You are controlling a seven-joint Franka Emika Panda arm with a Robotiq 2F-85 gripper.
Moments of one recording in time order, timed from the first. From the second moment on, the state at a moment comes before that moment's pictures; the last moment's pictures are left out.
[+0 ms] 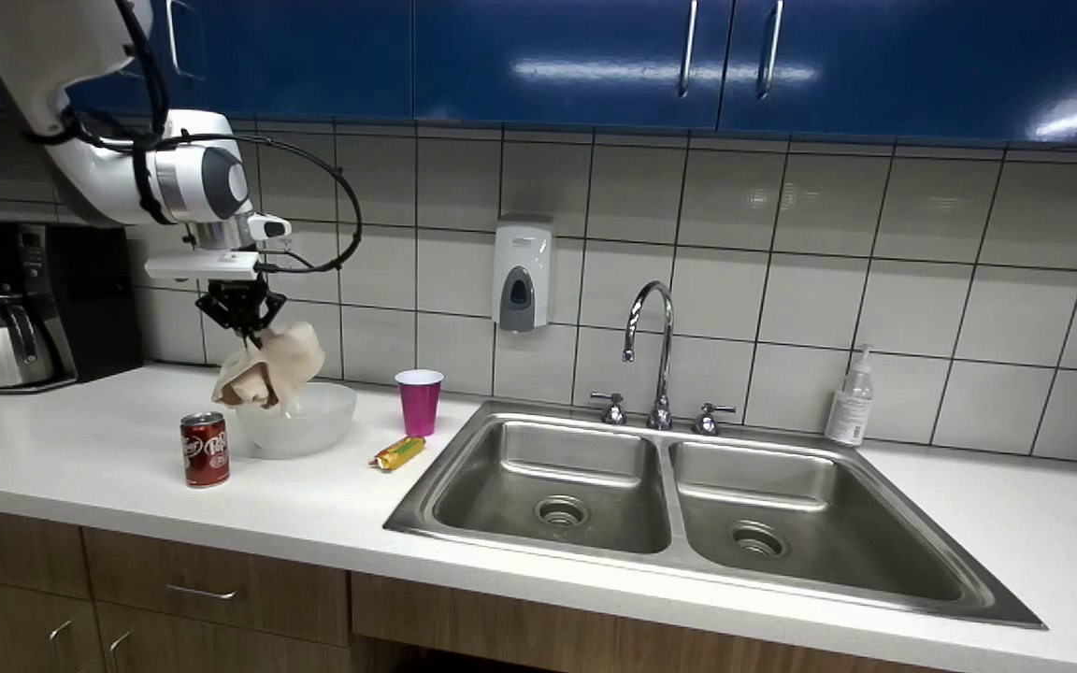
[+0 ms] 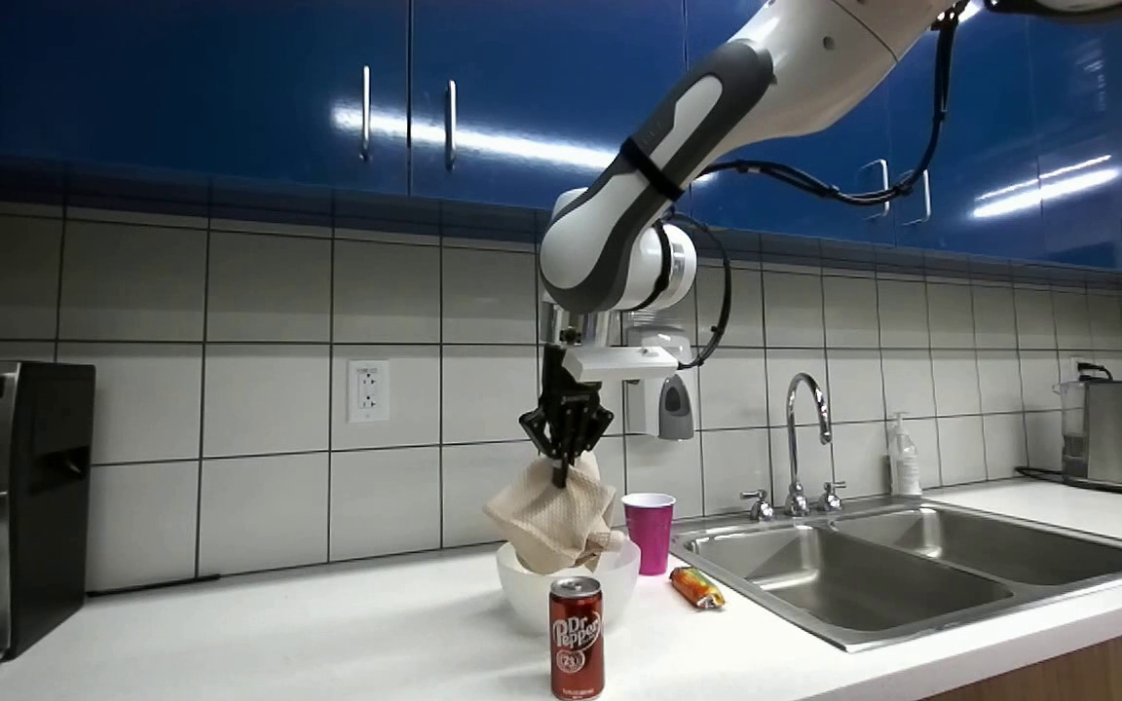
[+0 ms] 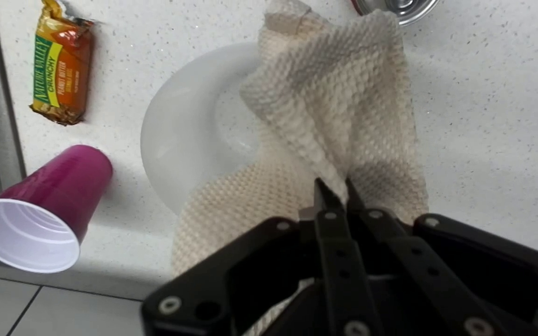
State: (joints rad) arm 0.27 0.31 0.08 -1.90 -0.16 2.47 0.15
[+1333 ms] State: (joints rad) arm 0.28 0.40 0.04 -1.91 -0.20 2.57 0.31
